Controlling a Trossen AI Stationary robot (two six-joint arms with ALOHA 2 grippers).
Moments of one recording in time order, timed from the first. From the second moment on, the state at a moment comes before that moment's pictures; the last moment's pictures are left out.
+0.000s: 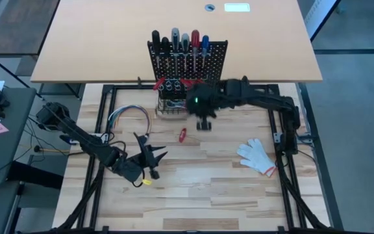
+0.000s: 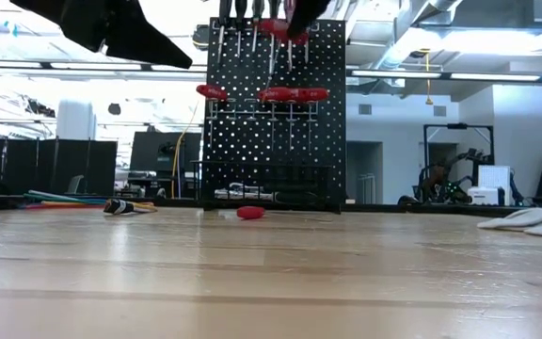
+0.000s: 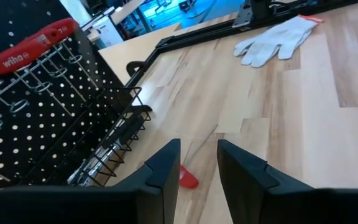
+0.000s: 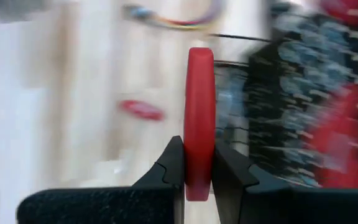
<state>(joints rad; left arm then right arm) -0.57 1.32 0.67 0.15 -1.04 -0.05 -0.09 1.93 2.22 -1.31 0.21 -0.24</state>
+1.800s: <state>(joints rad) -0.56 1.44 0.57 0.66 -0.87 0.11 0.17 1.93 1.90 -0.90 0.04 -0.18</state>
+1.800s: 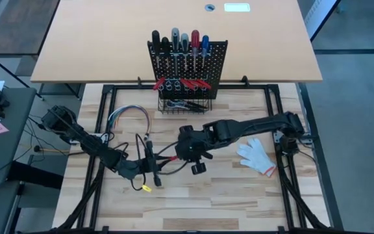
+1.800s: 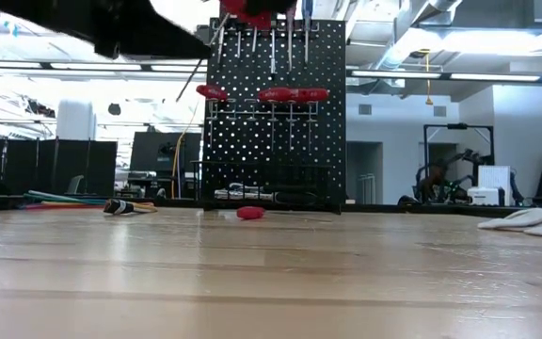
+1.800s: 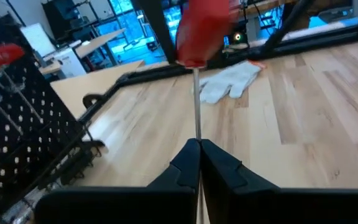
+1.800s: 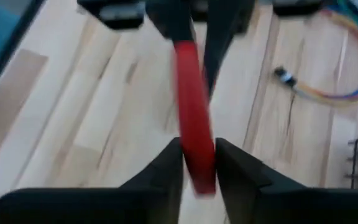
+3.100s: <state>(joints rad) -0.56 1.35 0.30 1.13 -0.71 0.17 0.16 1.74 1.01 0.69 0.07 -0.06</state>
